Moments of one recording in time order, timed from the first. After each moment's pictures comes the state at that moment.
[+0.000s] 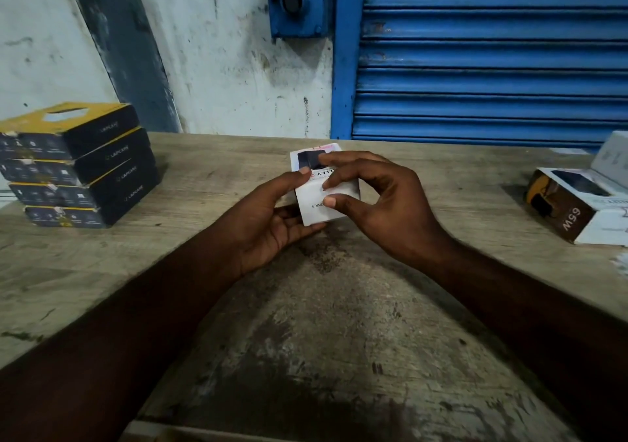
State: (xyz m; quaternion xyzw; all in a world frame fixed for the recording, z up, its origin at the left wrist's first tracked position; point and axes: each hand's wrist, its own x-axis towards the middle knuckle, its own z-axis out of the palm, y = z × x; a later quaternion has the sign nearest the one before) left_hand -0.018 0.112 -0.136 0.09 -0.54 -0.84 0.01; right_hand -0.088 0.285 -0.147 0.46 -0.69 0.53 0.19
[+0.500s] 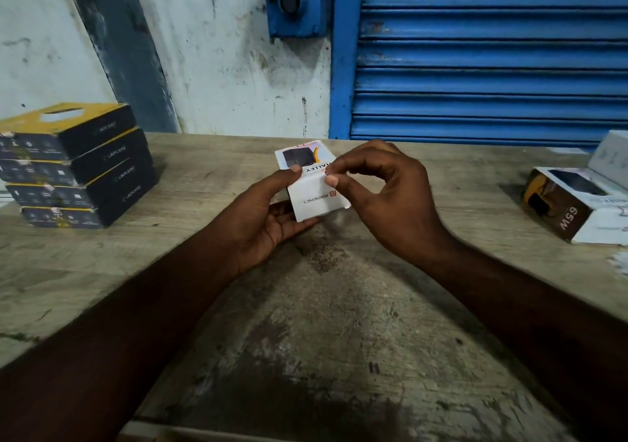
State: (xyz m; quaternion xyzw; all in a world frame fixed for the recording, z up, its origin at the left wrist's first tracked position) left_hand -0.022 0.111 -0.137 0.09 -0.54 -0.84 0.05; right_hand -0.085 0.283 -0.140 0.40 -0.70 0.54 0.24
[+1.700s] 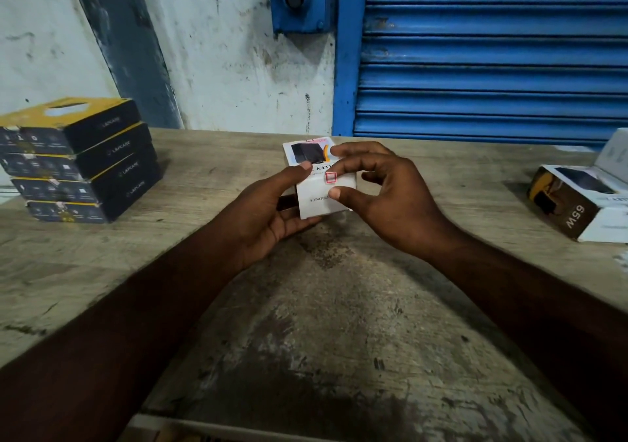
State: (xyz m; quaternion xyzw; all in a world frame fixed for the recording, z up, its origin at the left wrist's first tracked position) left_hand -0.021 0.110 -0.136 0.07 -0.57 -0.82 0.04; right_hand -0.087 0.284 -0.138 0.37 -0.76 0.52 0.12
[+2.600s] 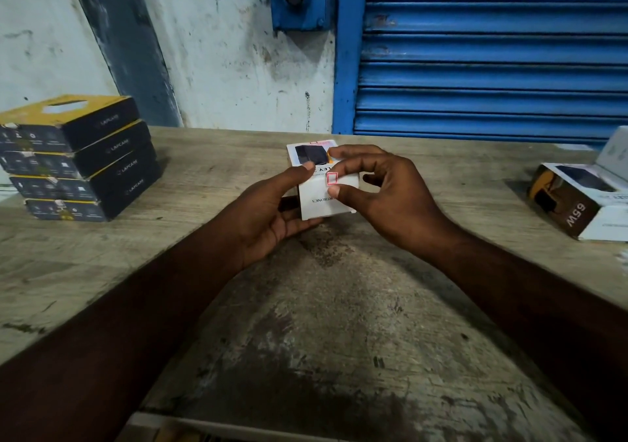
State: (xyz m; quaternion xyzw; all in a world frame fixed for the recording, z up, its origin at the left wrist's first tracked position) left_hand -0.021 0.111 -0.138 0.09 -0.58 -0.81 0.03; right_hand -0.090 0.283 -0.140 0.35 -0.76 0.54 0.09
